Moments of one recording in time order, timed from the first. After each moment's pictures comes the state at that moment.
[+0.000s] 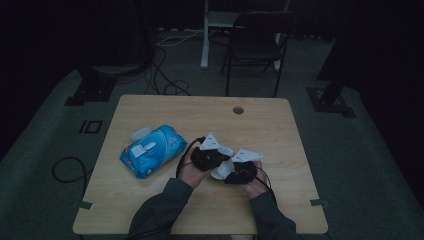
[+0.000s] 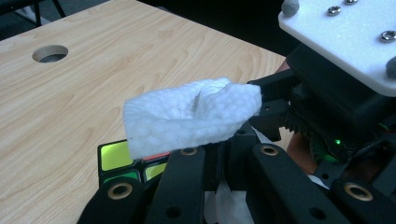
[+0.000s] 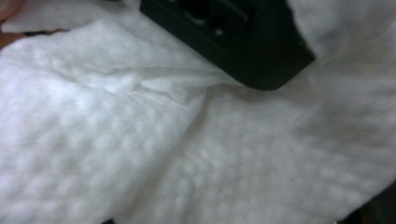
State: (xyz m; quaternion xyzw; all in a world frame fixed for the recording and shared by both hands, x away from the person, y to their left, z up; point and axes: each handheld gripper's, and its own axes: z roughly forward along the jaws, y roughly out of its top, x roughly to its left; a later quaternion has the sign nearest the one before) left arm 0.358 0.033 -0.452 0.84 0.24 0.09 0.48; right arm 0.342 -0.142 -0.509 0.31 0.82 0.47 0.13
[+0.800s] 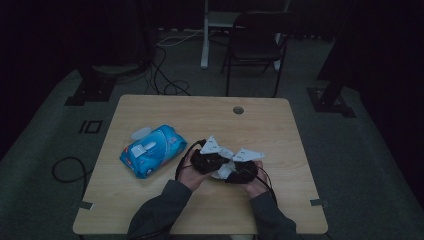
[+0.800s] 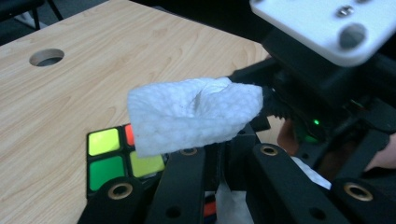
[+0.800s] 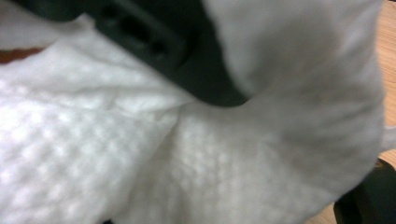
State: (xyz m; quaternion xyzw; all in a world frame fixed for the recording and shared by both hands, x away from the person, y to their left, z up) left arm 0.350 0.033 -0.451 0.84 0.23 0.10 0.48; right arm 0.343 -0.144 -0.507 0.31 0.81 0.48 0.13
